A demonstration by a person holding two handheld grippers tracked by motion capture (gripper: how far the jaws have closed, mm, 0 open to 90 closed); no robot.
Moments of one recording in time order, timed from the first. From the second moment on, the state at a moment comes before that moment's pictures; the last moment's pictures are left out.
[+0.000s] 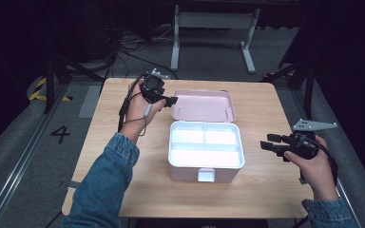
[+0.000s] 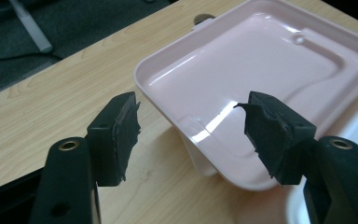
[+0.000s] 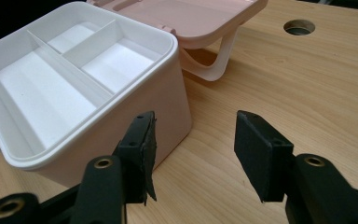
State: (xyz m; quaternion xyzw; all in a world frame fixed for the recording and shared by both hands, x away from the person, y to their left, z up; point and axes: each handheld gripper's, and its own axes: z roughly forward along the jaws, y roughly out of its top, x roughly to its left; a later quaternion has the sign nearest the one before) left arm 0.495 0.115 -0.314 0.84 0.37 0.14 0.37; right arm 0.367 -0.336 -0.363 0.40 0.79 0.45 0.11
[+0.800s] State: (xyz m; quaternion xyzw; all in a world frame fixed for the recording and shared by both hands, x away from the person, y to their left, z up) left arm 0.386 0.184 -0.301 0.85 0.35 0.16 0.35; right arm 0.401 -0.318 -0.349 0.38 0.81 0.44 0.09
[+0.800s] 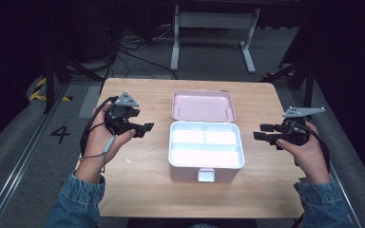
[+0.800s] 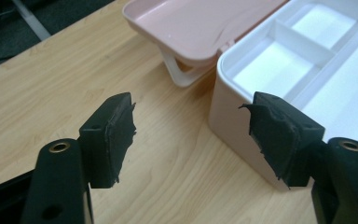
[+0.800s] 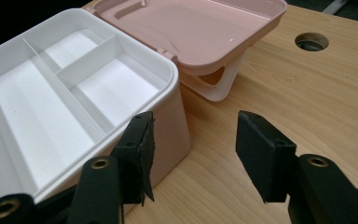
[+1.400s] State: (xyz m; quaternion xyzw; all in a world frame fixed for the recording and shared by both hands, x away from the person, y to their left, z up) left arm 0.363 0.225 -0.348 0.85 0.40 0.14 0.30; right arm 0.403 -0.332 -0.363 0.41 0.82 0.39 0.10
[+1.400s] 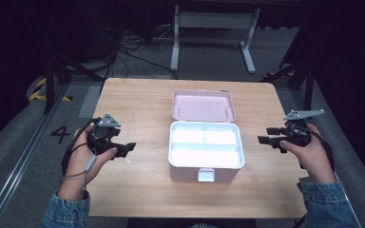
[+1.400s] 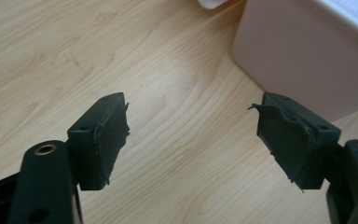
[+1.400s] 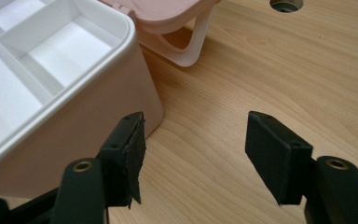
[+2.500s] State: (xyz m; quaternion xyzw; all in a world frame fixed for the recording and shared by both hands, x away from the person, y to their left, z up) left arm 0.379 0.246 -0.408 0.88 0.43 0.07 0.18; right arm 0.414 -0.351 -0.400 0.43 0.84 0.32 0.09
